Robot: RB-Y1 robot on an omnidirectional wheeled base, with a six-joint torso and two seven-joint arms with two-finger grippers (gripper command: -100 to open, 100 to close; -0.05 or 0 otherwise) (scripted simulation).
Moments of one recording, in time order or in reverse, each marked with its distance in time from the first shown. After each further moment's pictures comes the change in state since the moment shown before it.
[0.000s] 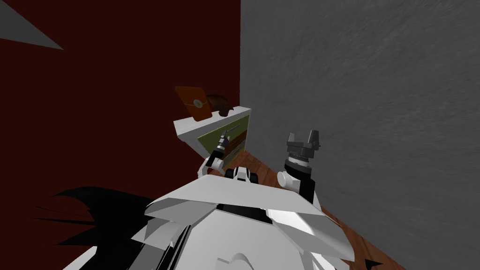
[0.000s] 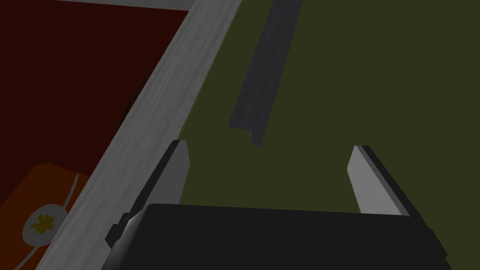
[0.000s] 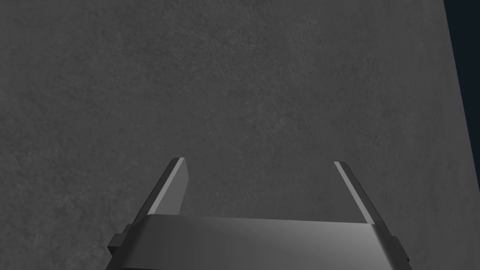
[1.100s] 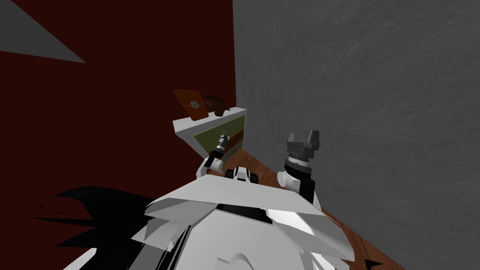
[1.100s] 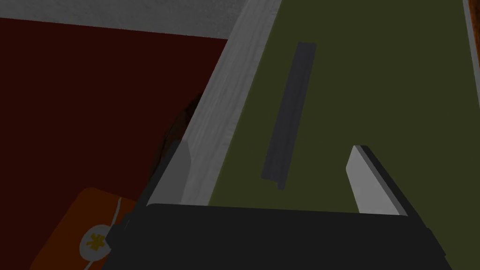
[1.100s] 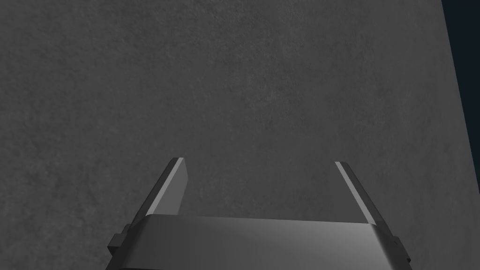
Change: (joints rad) left arm 0.024 0.002 -0.013 -0.063 -0.002 0.046 -0.001; right arm 0.000 0.000 0.000 0.000 0.000 0.000 0.000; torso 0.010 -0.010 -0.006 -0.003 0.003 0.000
